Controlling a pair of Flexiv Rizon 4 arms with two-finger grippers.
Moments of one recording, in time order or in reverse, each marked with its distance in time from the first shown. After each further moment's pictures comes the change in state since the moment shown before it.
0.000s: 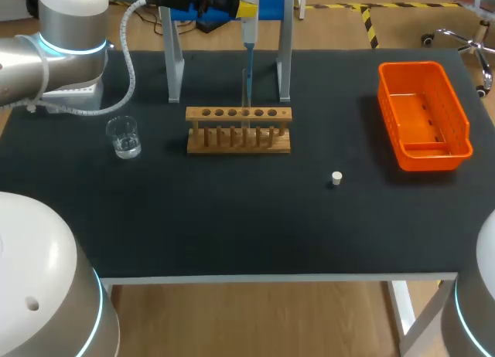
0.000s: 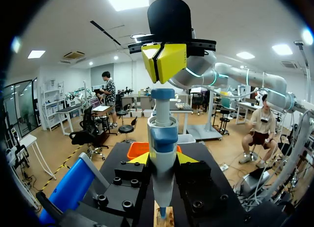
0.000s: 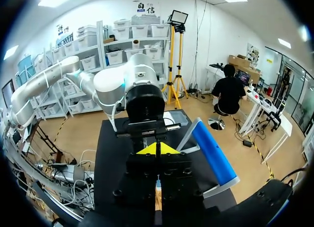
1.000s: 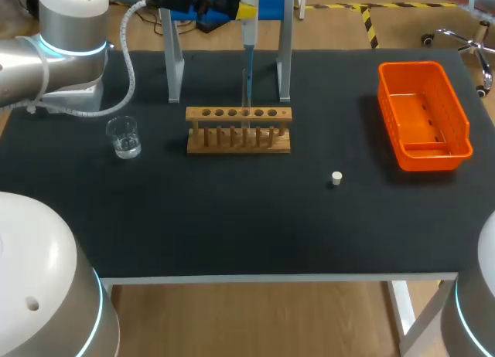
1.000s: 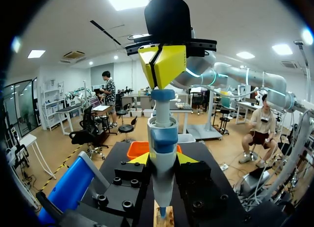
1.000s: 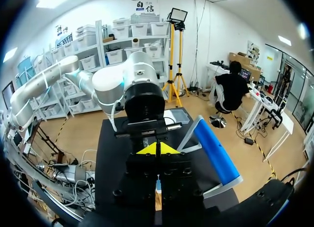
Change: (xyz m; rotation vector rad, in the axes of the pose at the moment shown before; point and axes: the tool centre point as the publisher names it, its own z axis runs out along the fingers) left arm 0.000 0.003 0.000 -0.001 0.001 0.000; right arm 0.000 -0.004 0.009 0.014 0.009 0.015
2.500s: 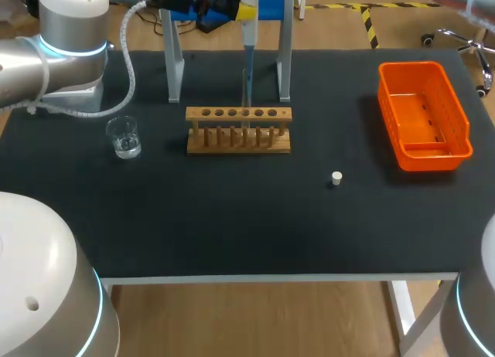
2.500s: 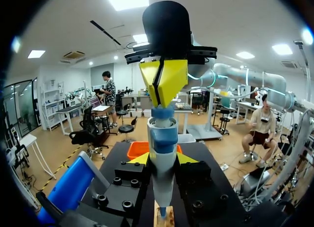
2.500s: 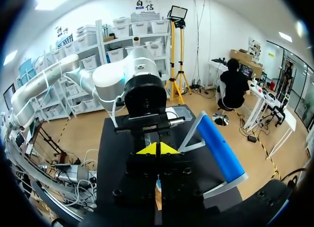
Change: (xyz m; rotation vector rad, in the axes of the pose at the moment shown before) left arm 0.000 0.000 0.000 0.003 -0.001 0.001; right arm 0.001 -0.010 0.006 0.004 0.022 0.013
